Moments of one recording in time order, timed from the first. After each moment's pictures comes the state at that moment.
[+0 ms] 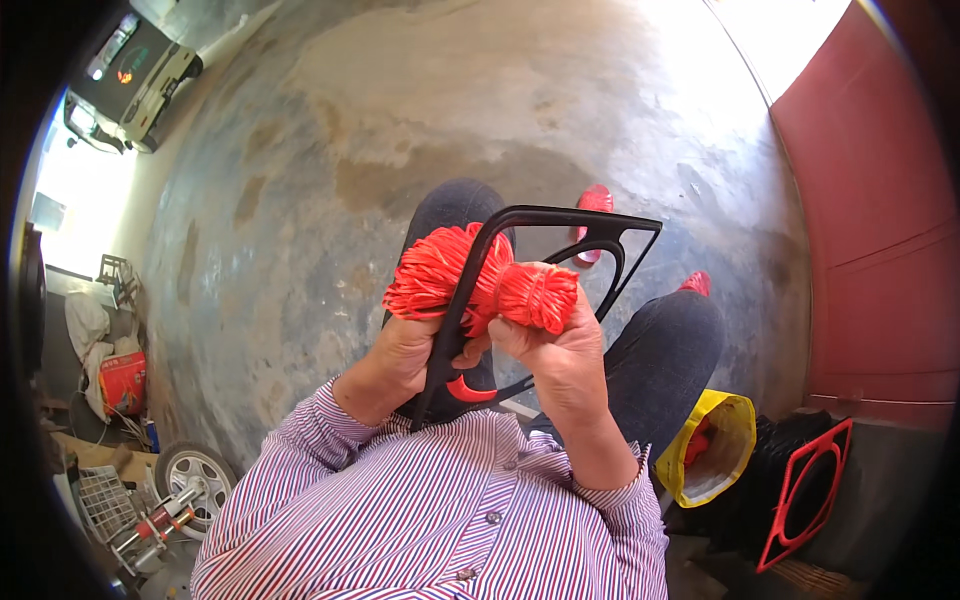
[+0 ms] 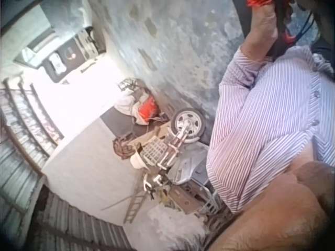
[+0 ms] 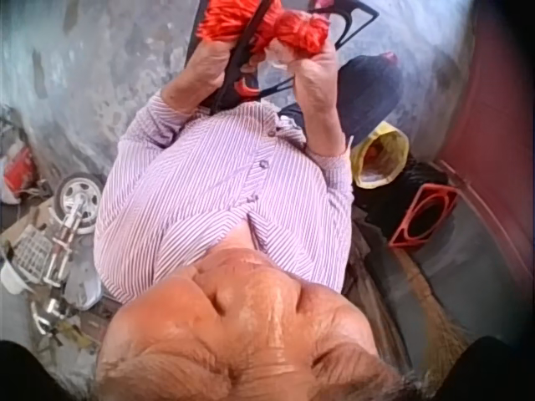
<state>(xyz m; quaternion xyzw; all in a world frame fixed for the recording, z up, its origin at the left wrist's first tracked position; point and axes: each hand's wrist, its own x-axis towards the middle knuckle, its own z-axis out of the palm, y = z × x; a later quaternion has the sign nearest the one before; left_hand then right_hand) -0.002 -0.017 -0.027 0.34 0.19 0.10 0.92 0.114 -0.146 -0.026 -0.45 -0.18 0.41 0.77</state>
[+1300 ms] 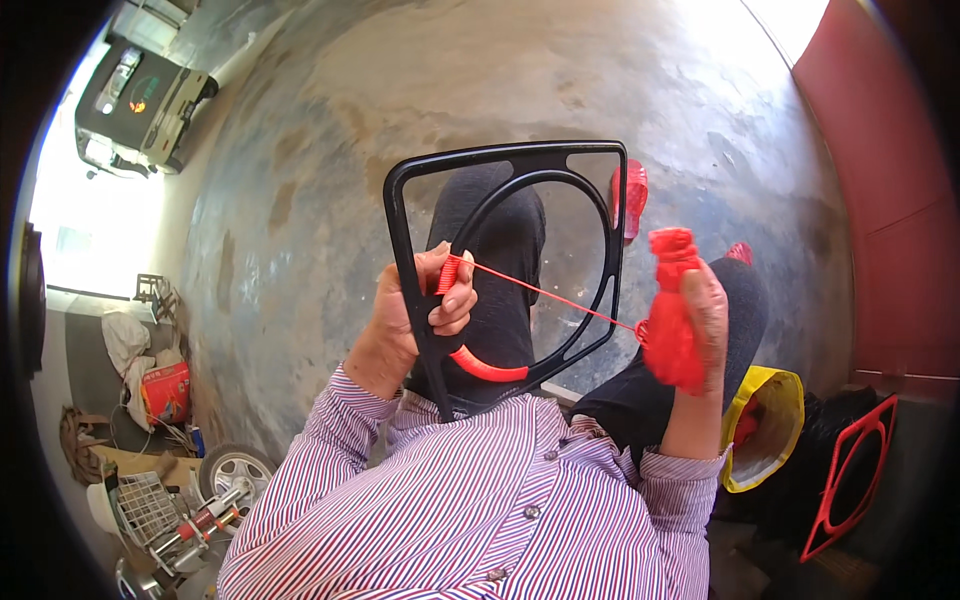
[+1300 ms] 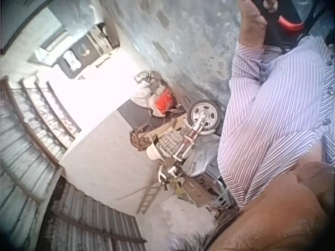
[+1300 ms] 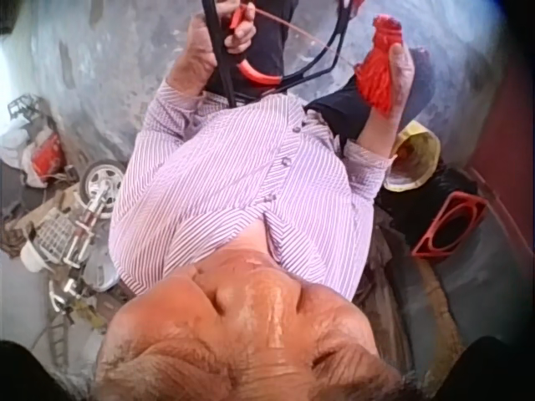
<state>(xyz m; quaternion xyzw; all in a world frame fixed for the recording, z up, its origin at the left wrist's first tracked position) -0.024 0.028 -0.045 0.22 0.21 0.07 0.95 0.192 -0.206 -0.077 -0.32 0.06 0.39 0.86</state>
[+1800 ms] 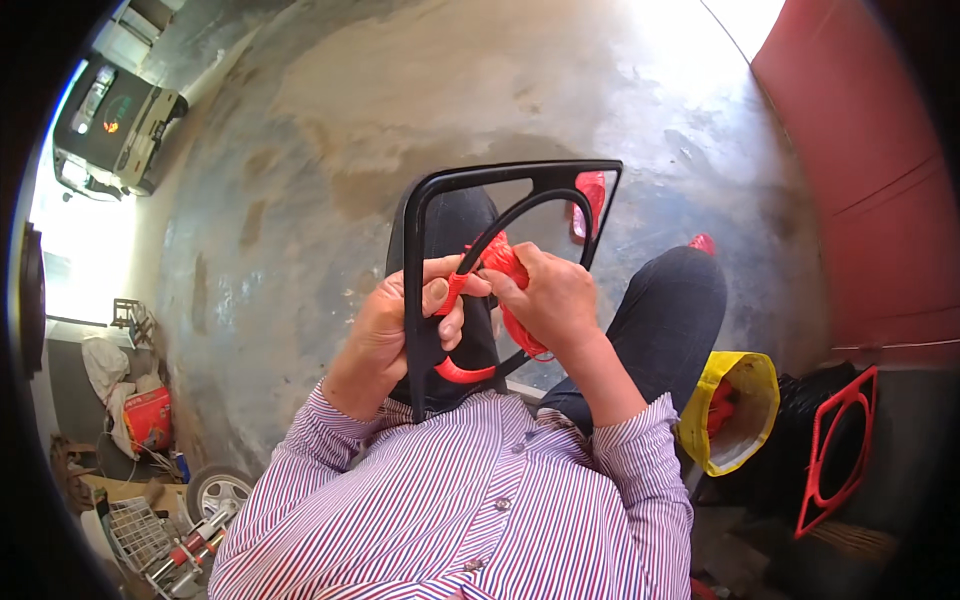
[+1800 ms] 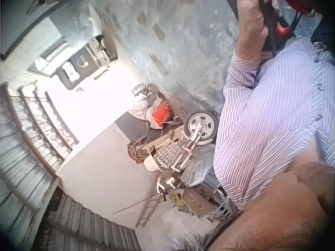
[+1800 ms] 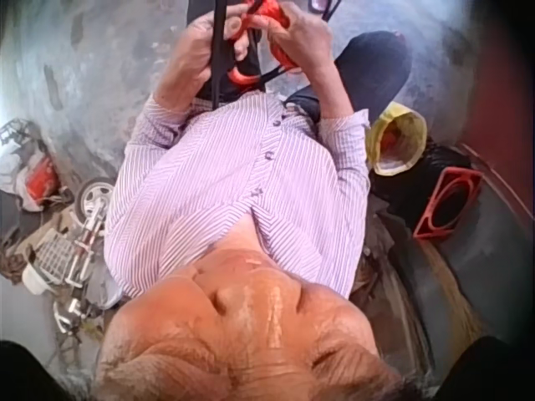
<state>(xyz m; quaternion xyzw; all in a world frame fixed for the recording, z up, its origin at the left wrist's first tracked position) -0.010 -0.022 -0.014 0.37 0.22 0.12 0.89 0.144 -0.134 -0.079 -0.81 -0.45 0.05 0.38</state>
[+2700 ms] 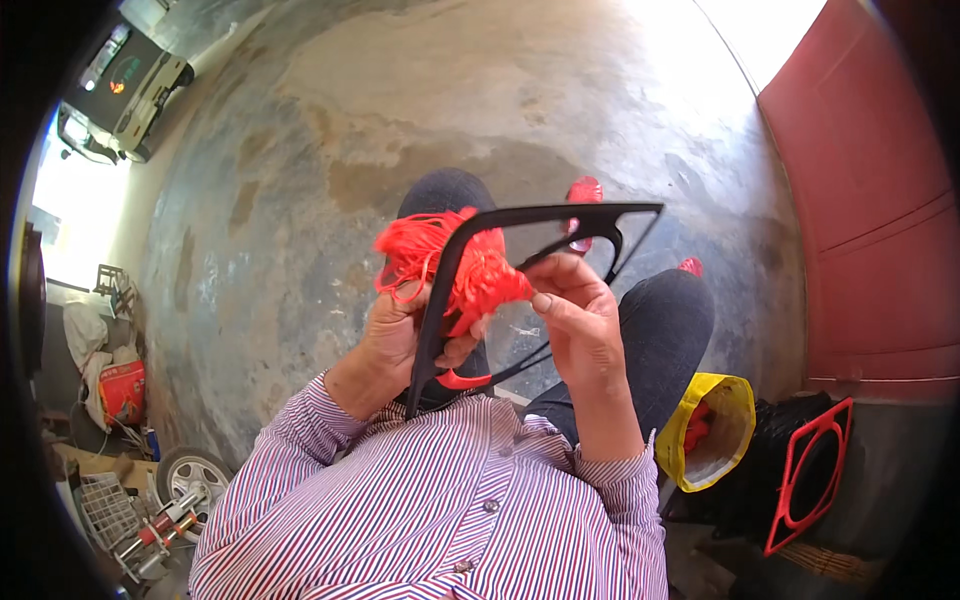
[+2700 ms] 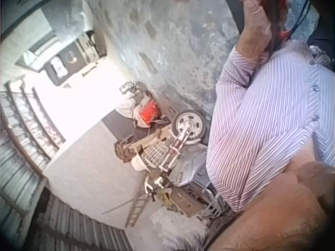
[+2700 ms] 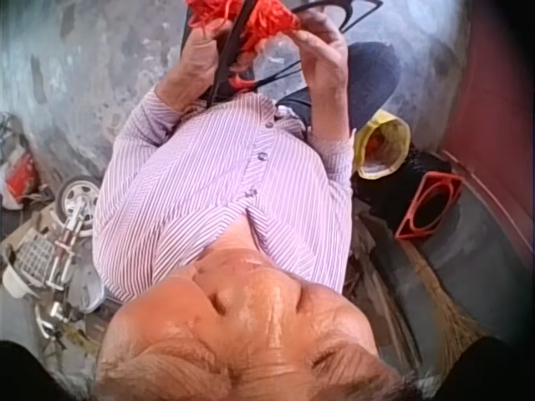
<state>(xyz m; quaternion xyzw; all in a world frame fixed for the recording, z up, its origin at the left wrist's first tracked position) -0.014 -0.023 -0.022 0.25 0.20 0.02 0.95 0.148 -0.166 -0.064 -0.33 -0.21 0.45 0.80</state>
